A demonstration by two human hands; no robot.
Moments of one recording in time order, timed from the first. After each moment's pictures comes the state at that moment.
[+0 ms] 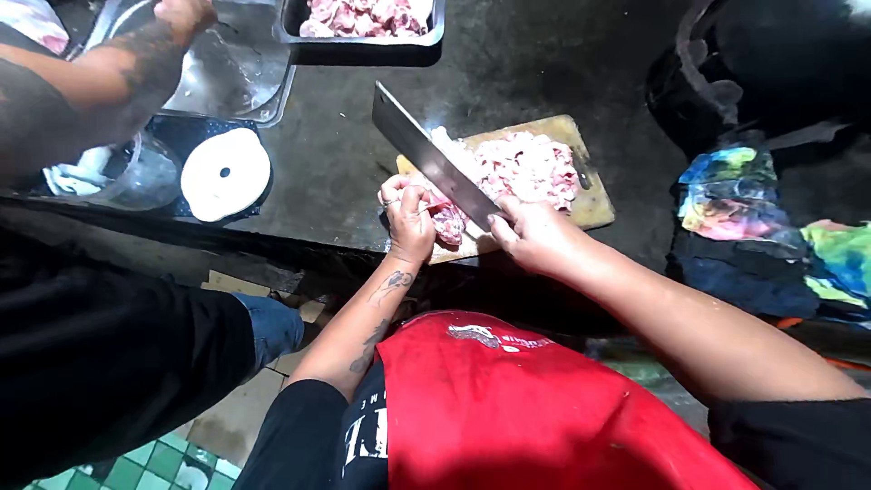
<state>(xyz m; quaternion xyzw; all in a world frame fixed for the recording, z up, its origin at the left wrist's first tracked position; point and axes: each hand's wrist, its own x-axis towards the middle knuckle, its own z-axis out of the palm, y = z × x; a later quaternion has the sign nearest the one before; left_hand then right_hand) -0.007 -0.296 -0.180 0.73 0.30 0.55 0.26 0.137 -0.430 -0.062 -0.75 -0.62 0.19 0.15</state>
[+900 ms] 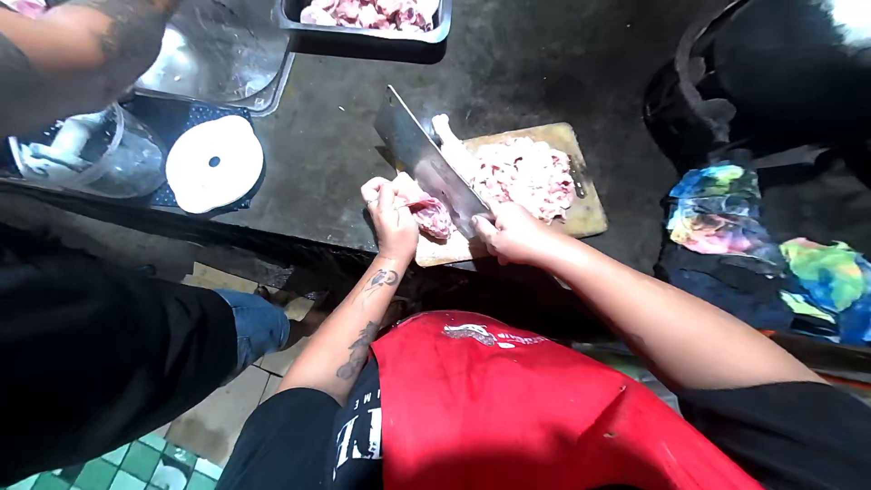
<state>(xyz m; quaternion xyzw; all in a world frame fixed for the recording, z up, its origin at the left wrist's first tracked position) -0.015 -0.290 -0.174 0.67 0.37 0.55 0.34 0.147 -0.398 -0.086 -0.75 -0.55 0.36 0.14</state>
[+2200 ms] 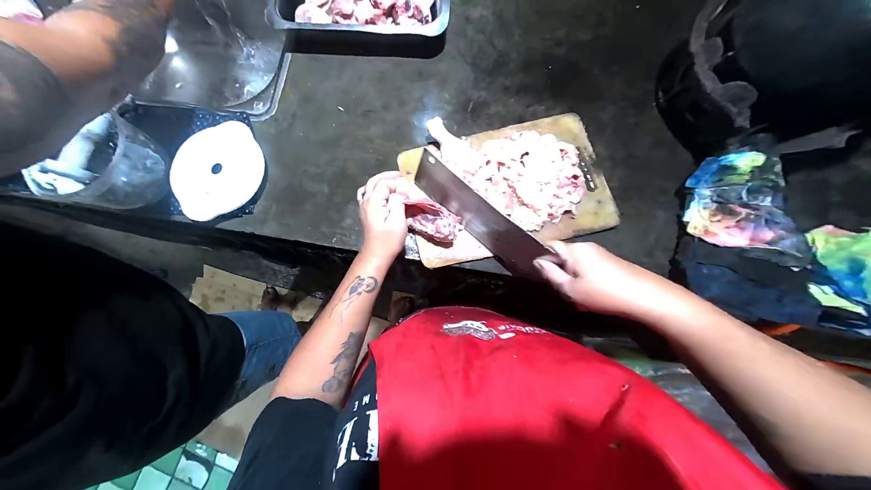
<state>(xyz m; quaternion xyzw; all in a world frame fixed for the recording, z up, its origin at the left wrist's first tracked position) -0.051 -0.271 -0.152 0.74 0.33 0.44 0.38 0.162 -0.474 -0.047 -0.78 -0.50 0.39 0.01</state>
